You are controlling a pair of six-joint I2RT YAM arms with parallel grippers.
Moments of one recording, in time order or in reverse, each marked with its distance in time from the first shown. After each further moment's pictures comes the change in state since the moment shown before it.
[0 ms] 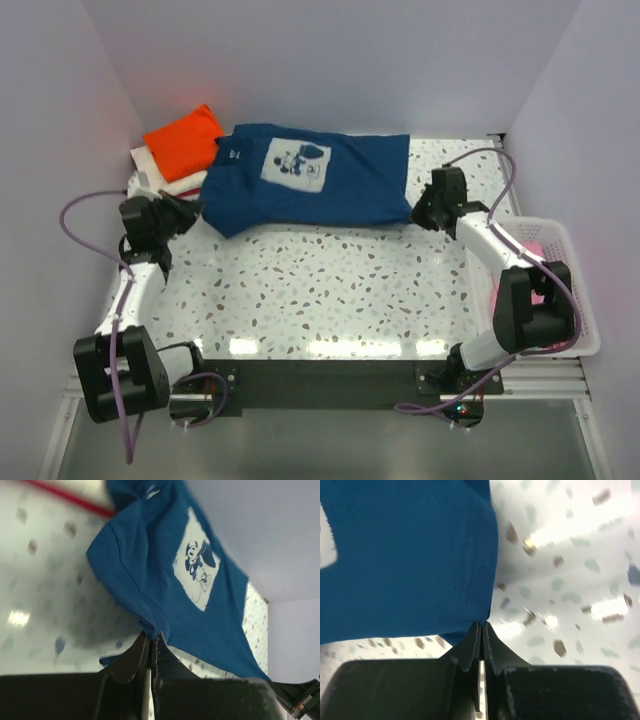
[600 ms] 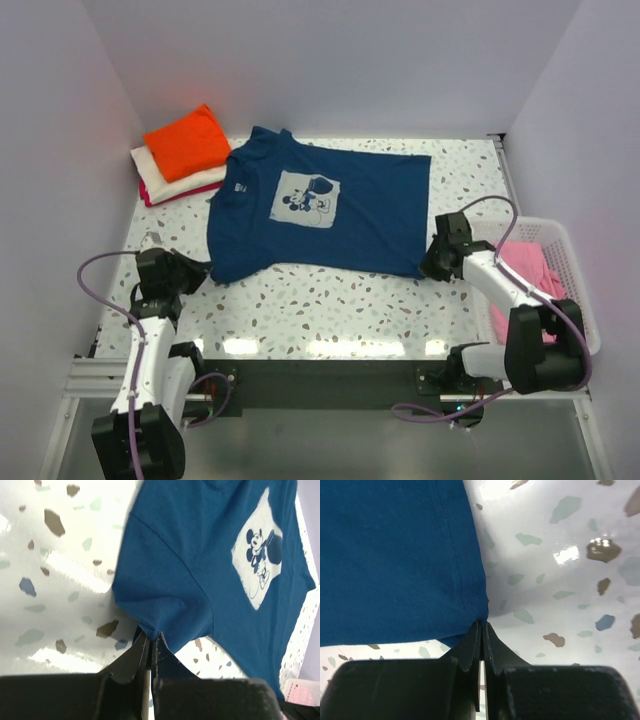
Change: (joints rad) left arm -0.008 -0.432 -0.389 -0.418 -0.122 -0.006; right arm -0.005 -0.212 -0.380 -0.154 0.032 0.012
